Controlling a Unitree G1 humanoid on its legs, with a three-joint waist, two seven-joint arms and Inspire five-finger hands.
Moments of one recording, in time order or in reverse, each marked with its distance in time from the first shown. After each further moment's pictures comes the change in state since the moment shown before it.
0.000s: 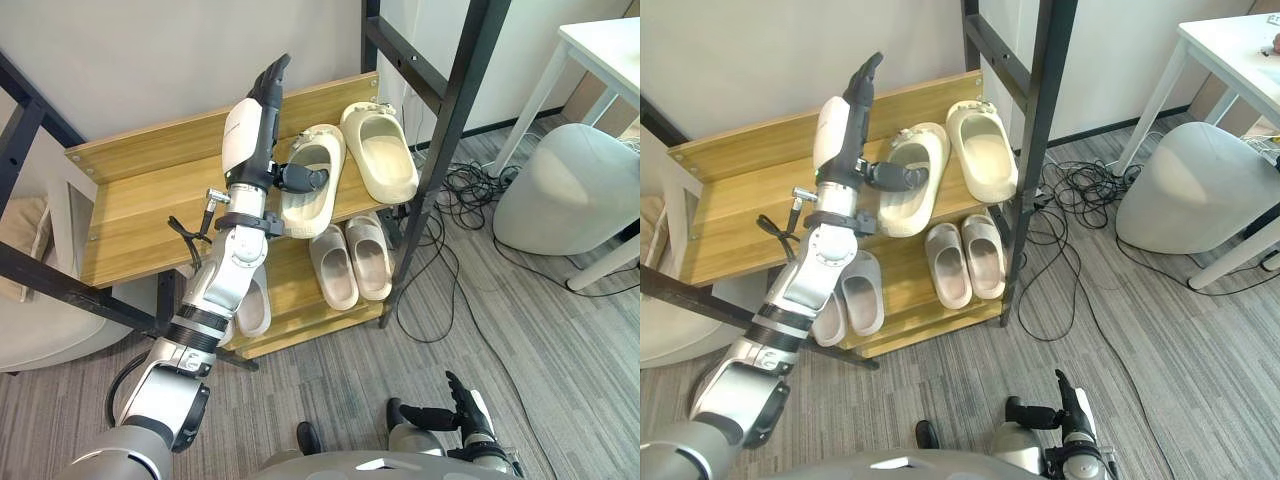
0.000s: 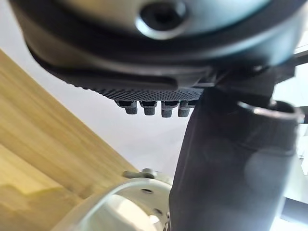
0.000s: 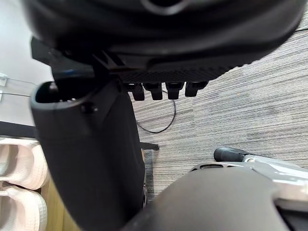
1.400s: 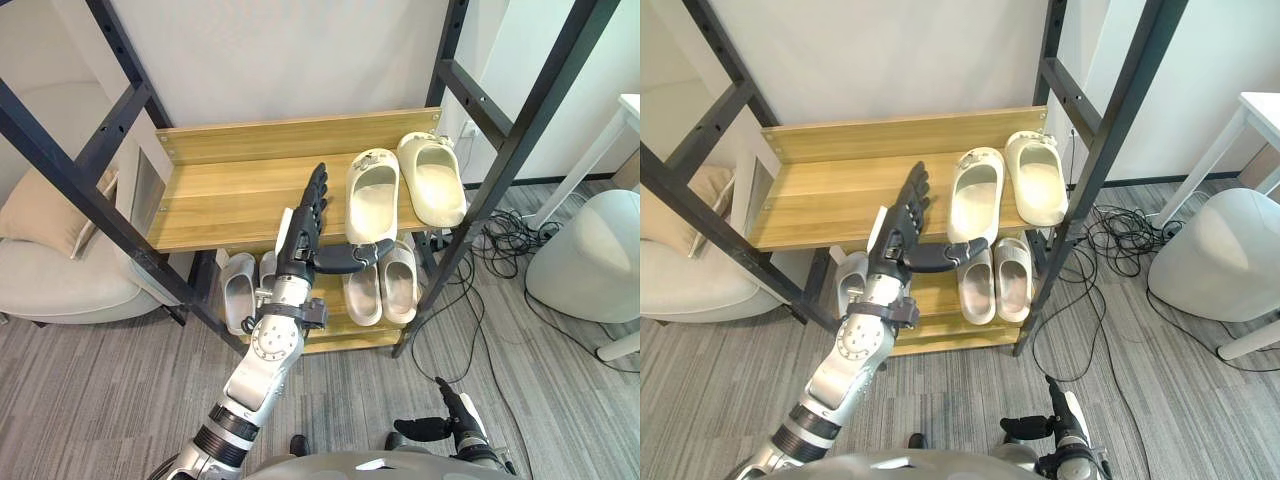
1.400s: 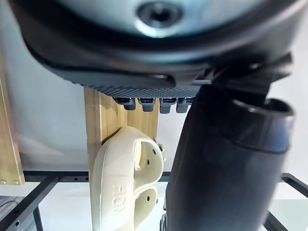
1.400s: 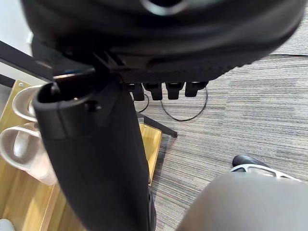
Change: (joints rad) left arm 0.484 -0.202 -0.181 -0.229 -0.623 -0.078 -0.089; right arm -0.028 -0.019 0.098 0.046 -0.040 0.008 -0.023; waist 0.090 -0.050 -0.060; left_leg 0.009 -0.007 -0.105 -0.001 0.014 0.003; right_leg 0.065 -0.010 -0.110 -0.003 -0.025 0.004
